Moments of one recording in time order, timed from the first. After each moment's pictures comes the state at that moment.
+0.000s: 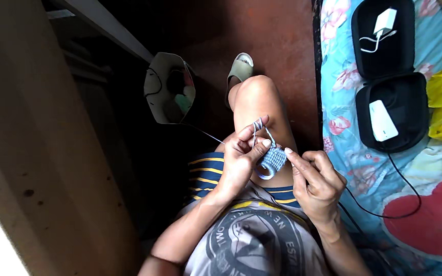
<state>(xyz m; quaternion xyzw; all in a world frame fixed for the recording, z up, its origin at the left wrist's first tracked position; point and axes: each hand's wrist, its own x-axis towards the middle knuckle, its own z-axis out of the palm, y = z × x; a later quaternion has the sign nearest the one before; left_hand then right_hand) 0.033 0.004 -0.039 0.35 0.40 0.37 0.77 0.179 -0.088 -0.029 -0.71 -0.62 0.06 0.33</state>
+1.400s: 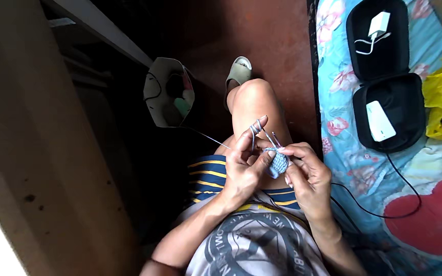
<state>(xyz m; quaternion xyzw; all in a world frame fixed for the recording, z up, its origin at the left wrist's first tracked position) 0.038 -0.008 -0.037 0.44 0.38 0.43 0.69 0.165 -0.077 -0.022 -0.63 -0.41 0.38 0.53</state>
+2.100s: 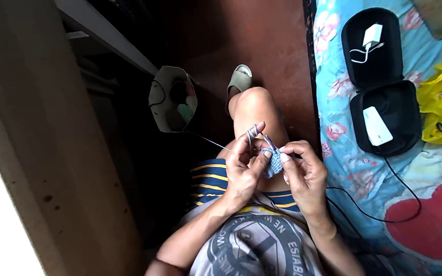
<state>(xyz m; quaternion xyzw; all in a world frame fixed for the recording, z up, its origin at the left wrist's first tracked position) 0.039 -0.007 -0.039 0.41 0.37 0.47 0.69 0.161 -0.063 -0.019 -0.65 -0.43 0.34 0.52</state>
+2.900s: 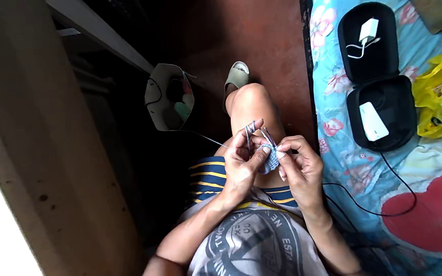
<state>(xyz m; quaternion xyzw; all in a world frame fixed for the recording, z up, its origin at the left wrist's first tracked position) 0.042 -0.006 -0.036 0.36 0.38 0.44 0.73 0.162 -0.063 -0.022 -0.63 -0.39 0.38 0.55</state>
